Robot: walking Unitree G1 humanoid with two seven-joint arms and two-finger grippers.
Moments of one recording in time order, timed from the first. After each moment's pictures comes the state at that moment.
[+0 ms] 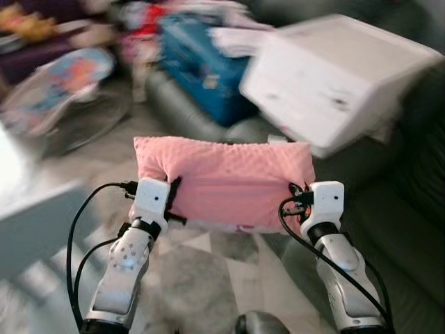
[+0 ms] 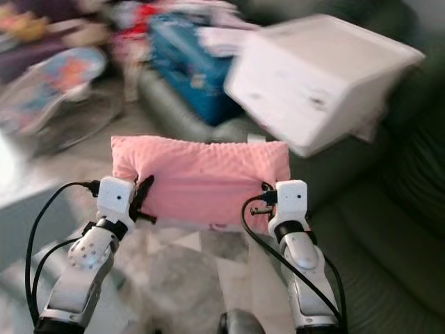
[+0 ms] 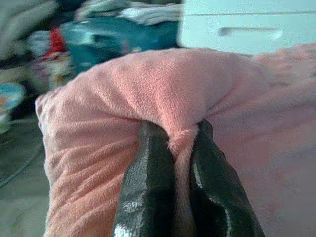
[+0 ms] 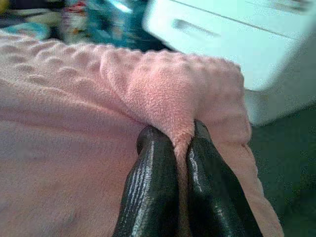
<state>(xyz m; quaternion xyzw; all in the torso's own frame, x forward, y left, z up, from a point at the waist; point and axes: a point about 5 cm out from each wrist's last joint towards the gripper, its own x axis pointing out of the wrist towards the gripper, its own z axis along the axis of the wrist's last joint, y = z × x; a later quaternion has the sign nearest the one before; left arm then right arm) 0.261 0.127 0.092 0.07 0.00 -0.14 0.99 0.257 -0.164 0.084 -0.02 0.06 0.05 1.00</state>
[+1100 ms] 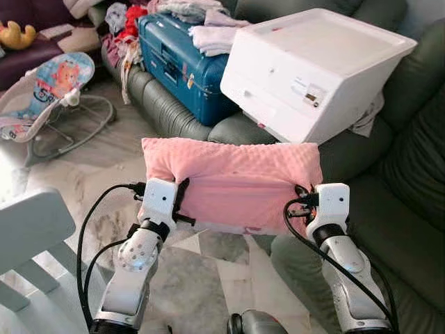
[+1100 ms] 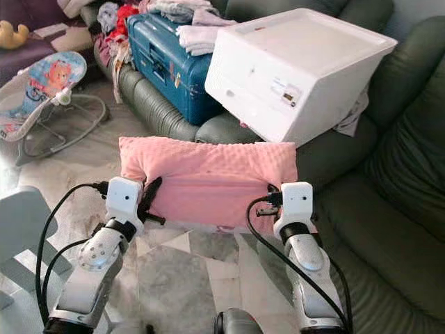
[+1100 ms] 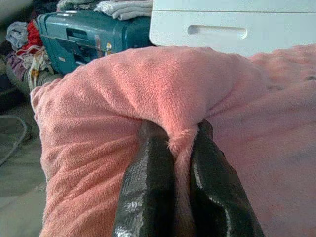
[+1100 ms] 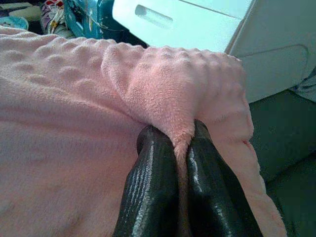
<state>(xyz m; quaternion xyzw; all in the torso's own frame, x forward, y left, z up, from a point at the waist) 0.259 0.121 0.087 0.05 0.02 -0.14 0.99 0.255 -0.170 0.081 -0.03 0.07 0.04 1.00</state>
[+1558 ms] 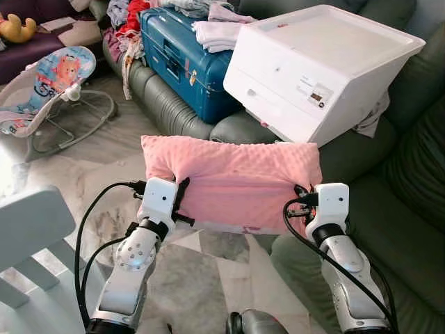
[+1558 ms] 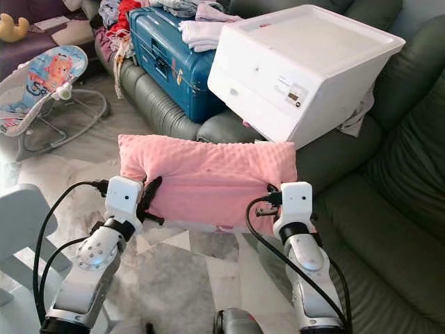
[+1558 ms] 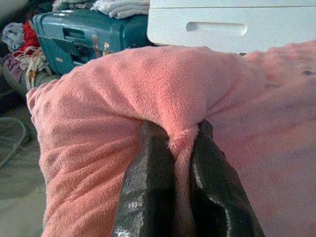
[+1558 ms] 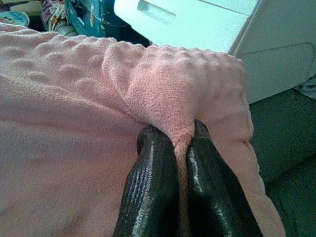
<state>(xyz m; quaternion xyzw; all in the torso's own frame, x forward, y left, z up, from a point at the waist) 0.259 0.121 0.089 0.06 0.02 -0.16 0.99 0.255 -0.170 0.080 -0.03 0.07 0.04 1.00</state>
